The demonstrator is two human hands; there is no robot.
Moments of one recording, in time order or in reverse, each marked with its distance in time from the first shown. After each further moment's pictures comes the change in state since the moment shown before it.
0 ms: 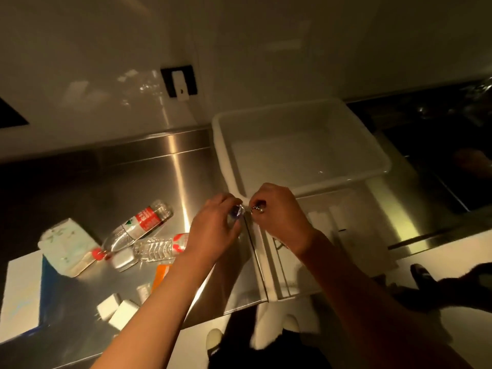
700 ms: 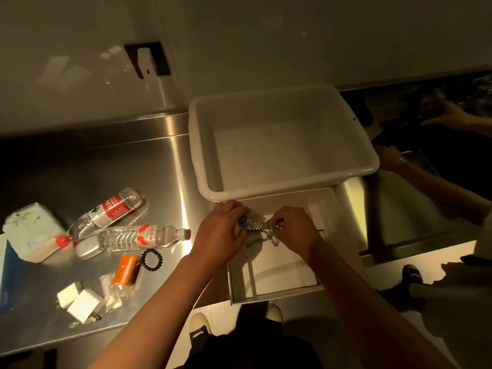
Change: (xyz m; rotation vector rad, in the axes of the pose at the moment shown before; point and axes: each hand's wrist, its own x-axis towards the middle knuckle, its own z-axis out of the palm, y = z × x) left_hand 0.010 0.061 0.083 -0.012 -0.117 -0.013; right_hand -0.031 0.163 -0.001 -0.001 -0.222 0.237
